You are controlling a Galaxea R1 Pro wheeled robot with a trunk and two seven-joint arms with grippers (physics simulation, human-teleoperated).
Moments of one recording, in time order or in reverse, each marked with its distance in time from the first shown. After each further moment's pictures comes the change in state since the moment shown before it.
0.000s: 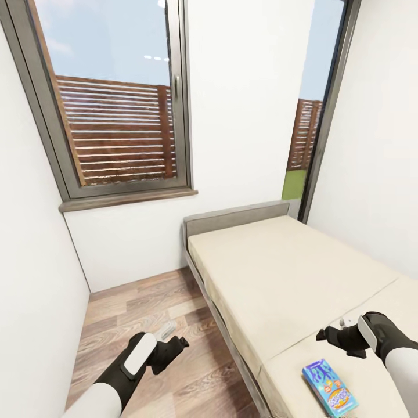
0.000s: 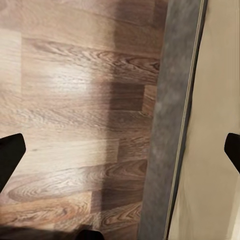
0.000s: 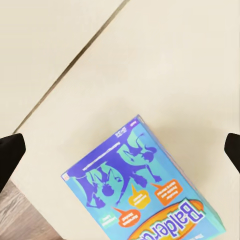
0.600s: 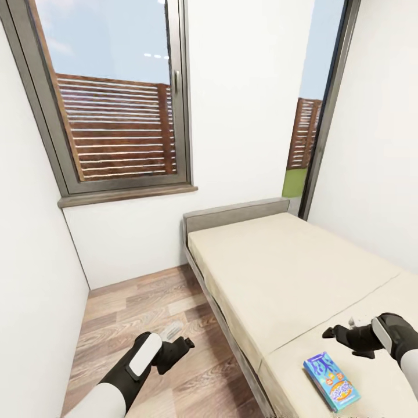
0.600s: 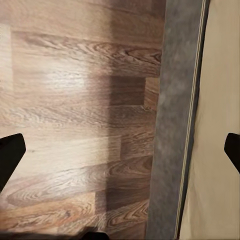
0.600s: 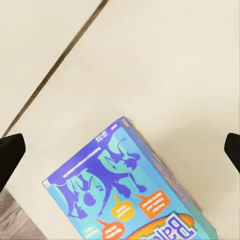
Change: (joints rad) left arm 0.000 -0.017 -0.043 -0.006 0.001 0.002 -0.005; right arm -0.001 -0.060 -0.006 0.011 -0.009 0.012 0.111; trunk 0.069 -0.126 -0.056
